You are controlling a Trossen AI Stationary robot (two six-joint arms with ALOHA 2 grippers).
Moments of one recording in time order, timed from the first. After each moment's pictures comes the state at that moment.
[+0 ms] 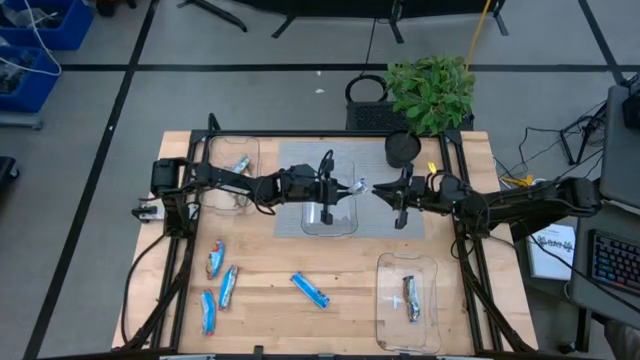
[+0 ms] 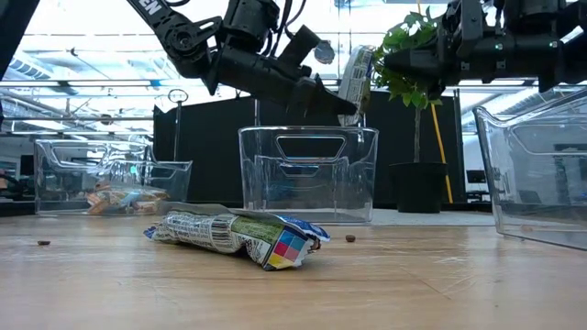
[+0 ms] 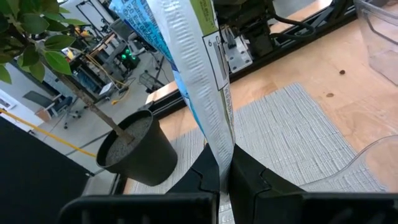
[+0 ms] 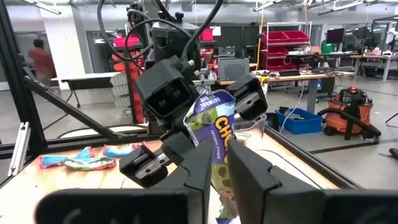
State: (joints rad) left arm 0.14 1.85 1.04 0.58 0.02 0.56; right arm -0.10 0.94 0.21 0.82 0.10 0.05
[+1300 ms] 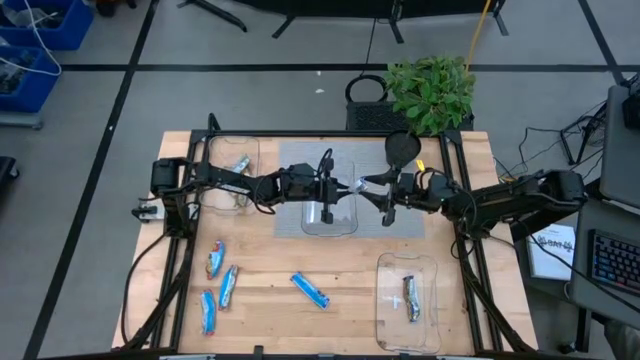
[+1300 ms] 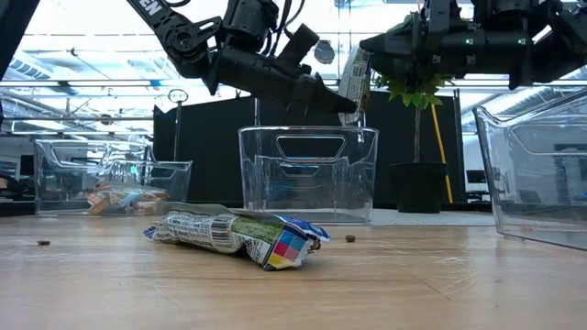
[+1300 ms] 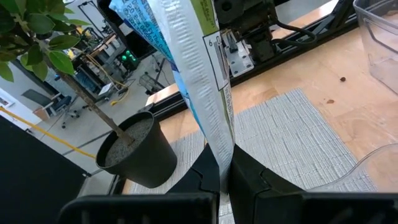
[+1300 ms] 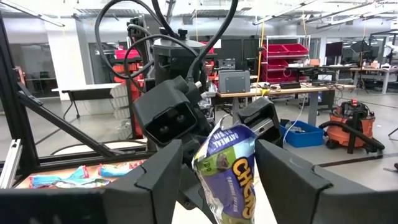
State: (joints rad) left arm 0.14 1.85 1.04 0.59 0.03 0.54; right arm -0.10 1.16 0.31 1.00 0.10 0.04
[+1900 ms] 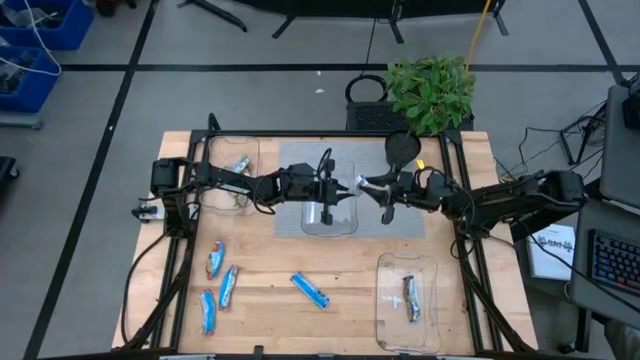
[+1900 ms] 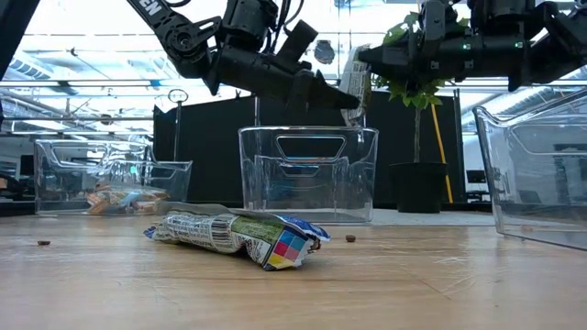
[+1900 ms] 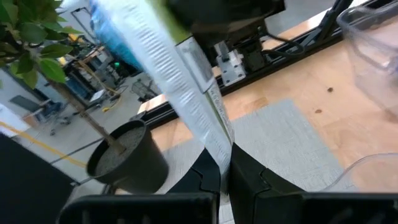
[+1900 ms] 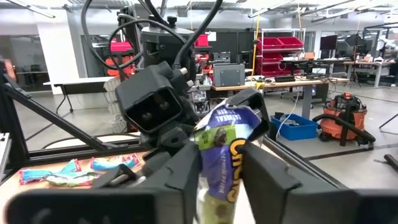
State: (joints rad) left arm 0.14 1.85 1.04 0.60 0.08 0.52; right arm -0.13 1.16 0.31 0.97 0.10 0.04
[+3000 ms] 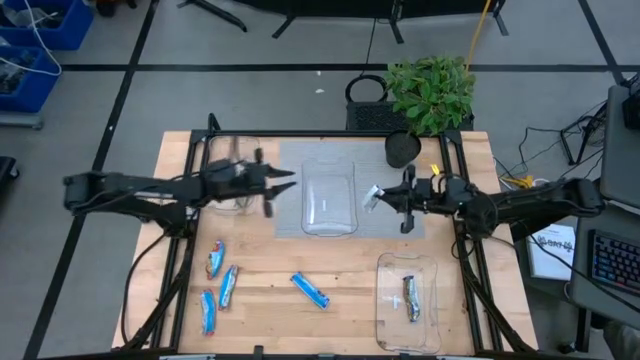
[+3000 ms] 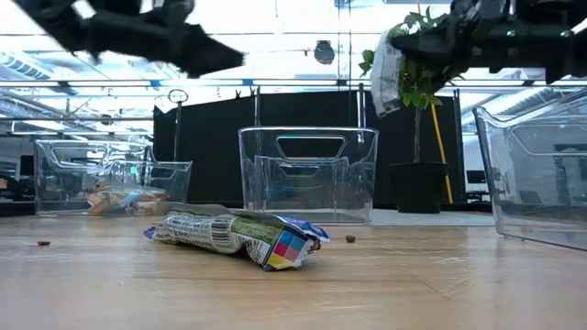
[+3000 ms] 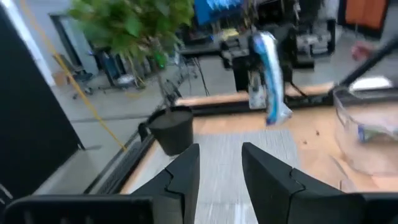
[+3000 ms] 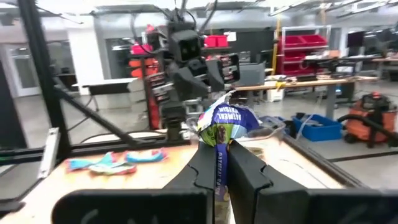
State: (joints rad) left arm 0.18 1.10 0.52 0.51 -0.01 0.19; right arm -0.06 0.85 0.22 0.75 0.08 0.07
